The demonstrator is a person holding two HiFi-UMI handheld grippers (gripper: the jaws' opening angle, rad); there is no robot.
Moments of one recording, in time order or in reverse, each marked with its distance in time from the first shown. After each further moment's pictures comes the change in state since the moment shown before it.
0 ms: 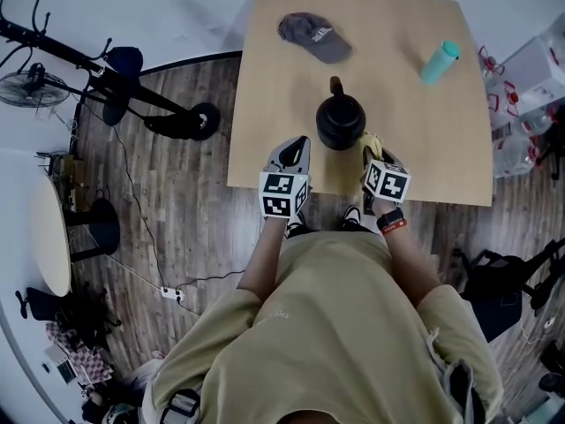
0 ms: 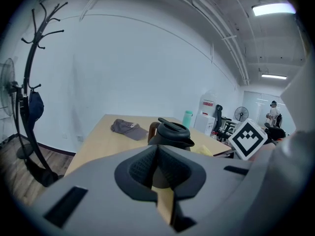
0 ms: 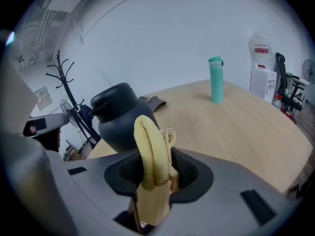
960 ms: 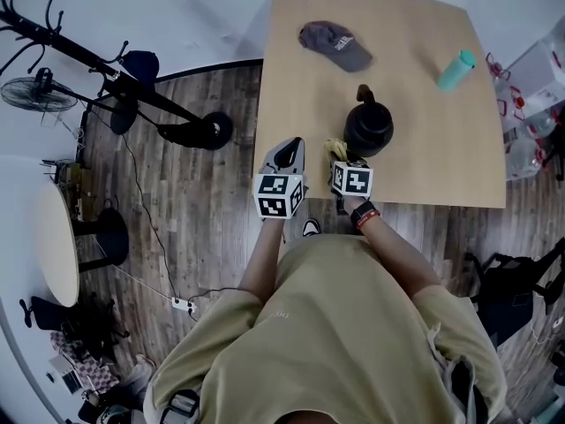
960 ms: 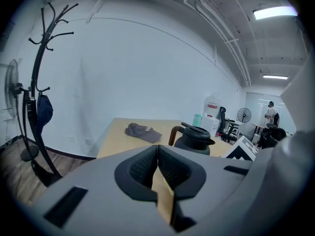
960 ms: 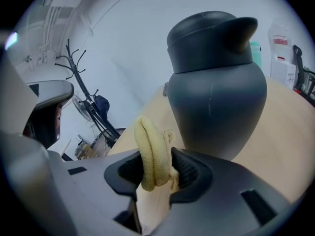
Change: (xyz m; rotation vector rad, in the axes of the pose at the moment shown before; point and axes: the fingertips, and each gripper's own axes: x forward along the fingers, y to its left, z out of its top) left arm -0.047 0.099 0.008 -0.001 -0.028 0.024; right arm 0.072 0.180 -0.042 -0.032 0.071 0.130
